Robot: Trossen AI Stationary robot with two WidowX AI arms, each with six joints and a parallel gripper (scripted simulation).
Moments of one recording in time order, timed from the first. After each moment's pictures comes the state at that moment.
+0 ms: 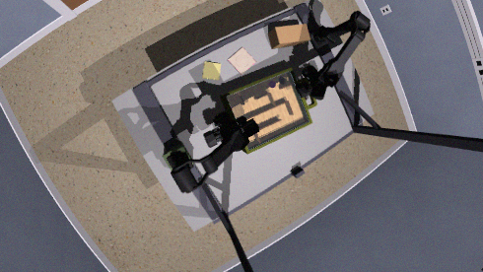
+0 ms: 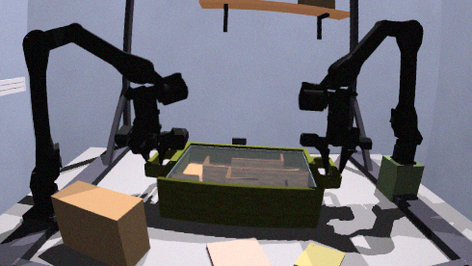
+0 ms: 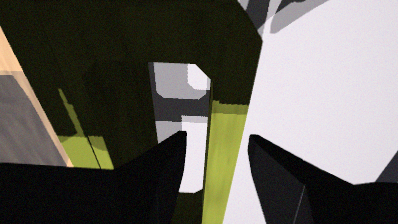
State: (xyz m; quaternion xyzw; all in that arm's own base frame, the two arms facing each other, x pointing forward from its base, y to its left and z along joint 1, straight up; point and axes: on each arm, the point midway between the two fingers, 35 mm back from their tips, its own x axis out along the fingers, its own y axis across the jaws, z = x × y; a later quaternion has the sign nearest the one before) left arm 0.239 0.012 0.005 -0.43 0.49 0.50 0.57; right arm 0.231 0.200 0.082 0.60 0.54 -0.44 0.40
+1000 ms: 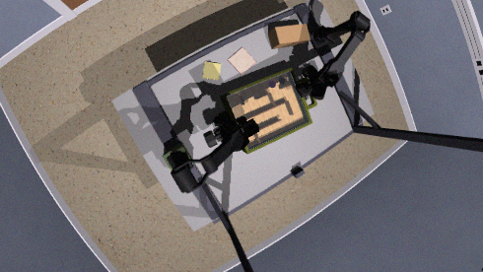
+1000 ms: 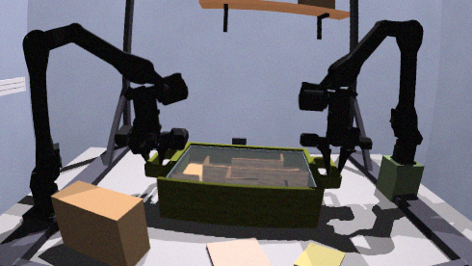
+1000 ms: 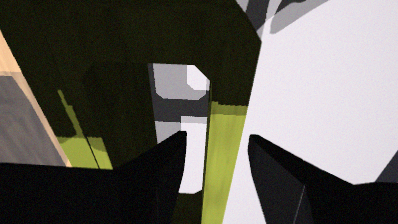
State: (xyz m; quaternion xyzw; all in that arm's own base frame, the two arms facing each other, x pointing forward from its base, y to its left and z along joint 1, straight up) left arm 0.239 0.012 0.005 -0.43 0.49 0.50 0.57; right arm 0.231 0.199 0.082 0.60 0.54 -0.44 0.40
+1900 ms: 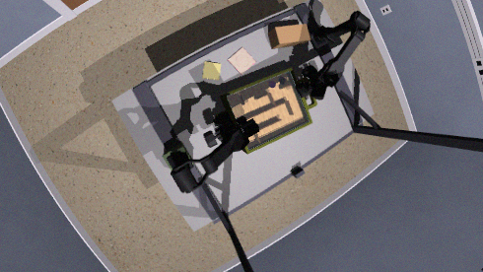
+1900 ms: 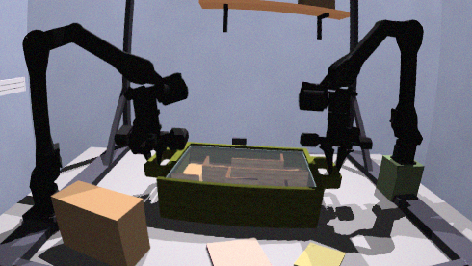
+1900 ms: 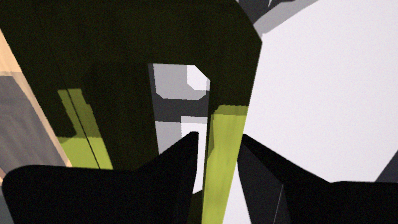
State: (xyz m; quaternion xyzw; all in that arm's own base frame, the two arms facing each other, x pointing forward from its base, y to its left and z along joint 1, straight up) left arm 0.239 0.012 0.005 -0.43 0.49 0.50 0.57; right arm 0.231 0.199 0.082 0.60 0.54 -0.44 0.40
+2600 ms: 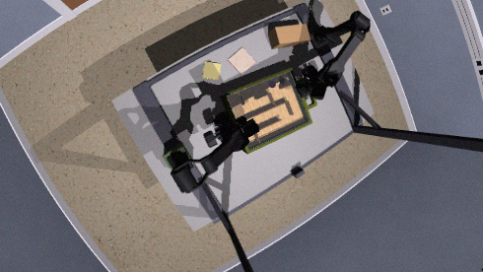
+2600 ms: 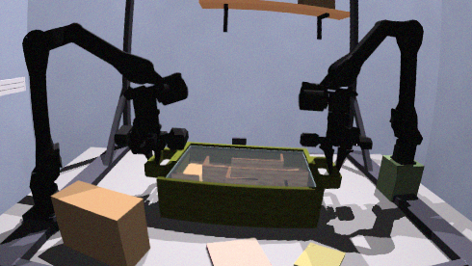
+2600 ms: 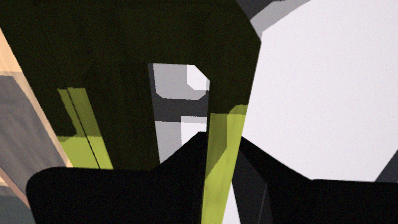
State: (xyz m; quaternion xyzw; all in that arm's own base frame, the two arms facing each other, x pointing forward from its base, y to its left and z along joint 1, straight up) left arm 0.239 0.012 0.005 -0.43 0.49 0.50 0.57; right arm 0.230 0.199 0.082 0.60 0.54 -0.44 0.40
